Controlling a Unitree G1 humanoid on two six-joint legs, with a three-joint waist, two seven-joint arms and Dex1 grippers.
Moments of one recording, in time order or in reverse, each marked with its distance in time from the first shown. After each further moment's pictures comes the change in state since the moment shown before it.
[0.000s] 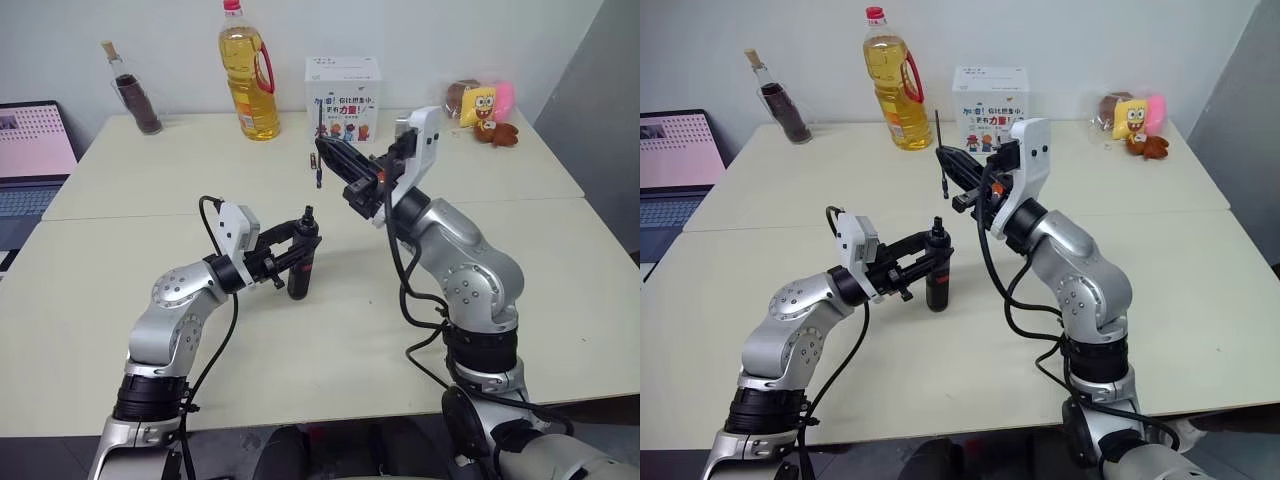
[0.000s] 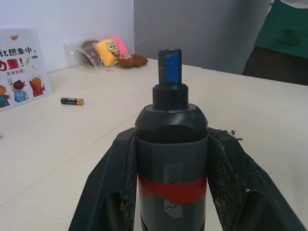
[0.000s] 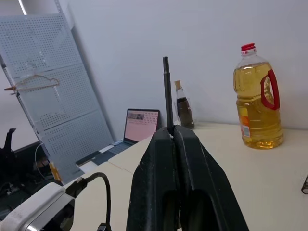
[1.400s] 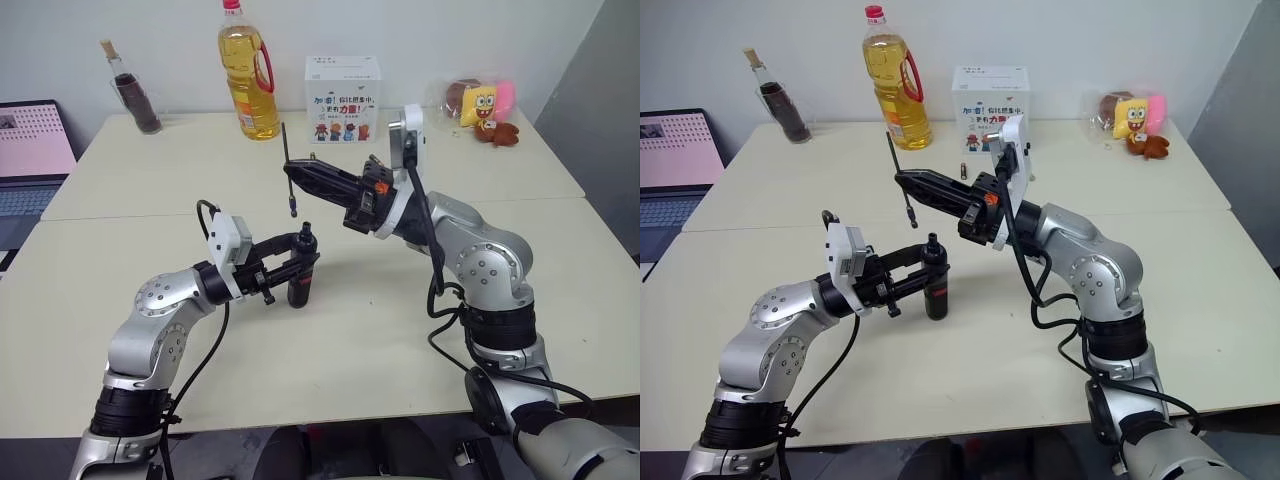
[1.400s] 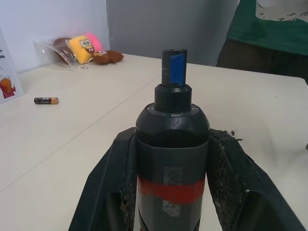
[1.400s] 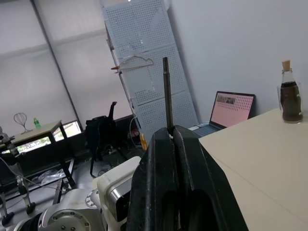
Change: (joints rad) left arm 0.061 0.080 0.008 -0.080 -0.064 0.024 -0.116; right arm -0.081 -0.175 0.017 0.108 0.294 0.069 0.330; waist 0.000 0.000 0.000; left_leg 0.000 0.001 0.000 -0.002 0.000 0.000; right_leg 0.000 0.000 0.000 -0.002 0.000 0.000
